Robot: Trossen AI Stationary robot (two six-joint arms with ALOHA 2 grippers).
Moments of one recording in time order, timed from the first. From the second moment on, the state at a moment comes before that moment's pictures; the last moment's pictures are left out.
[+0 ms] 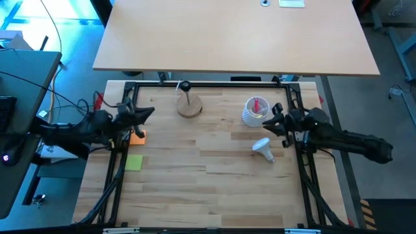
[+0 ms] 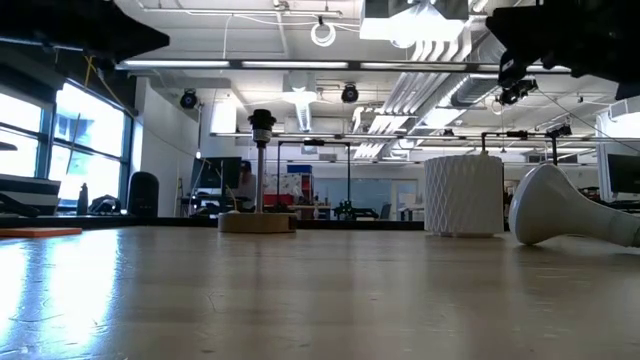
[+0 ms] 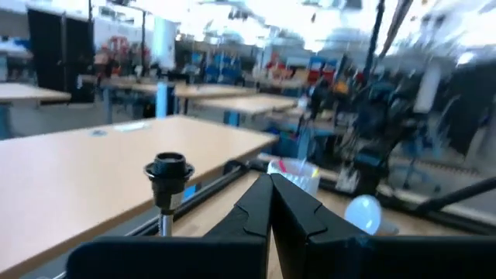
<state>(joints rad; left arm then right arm) 0.00 0.18 0.30 -0.02 -0.47 -0.06 -0.36 0.40 0.14 0.53 -0.49 0.18</state>
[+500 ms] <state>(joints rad) -0.01 0.08 0.03 0.21 -0.15 -0.11 -0.27 0.24 0.01 0.42 -0.48 0.20</state>
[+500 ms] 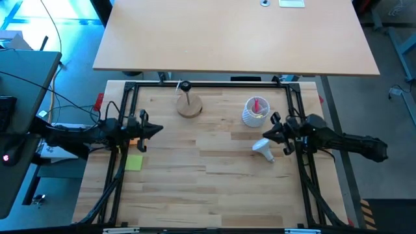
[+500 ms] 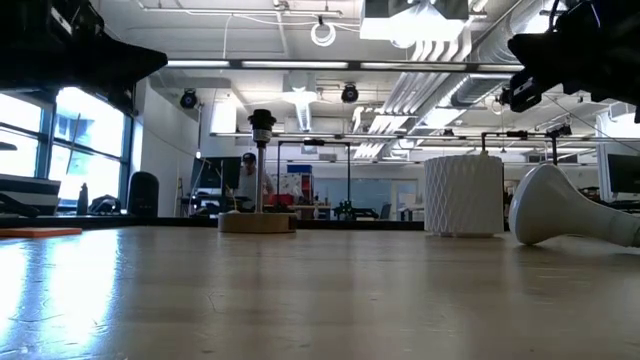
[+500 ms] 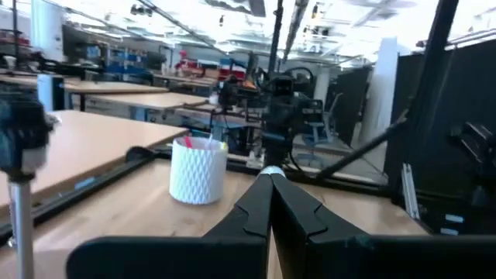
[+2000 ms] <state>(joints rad) -0.04 0.00 0.01 0.13 -0.11 -0.16 0.03 0.01 0.01 0.12 -0.53 0.26</state>
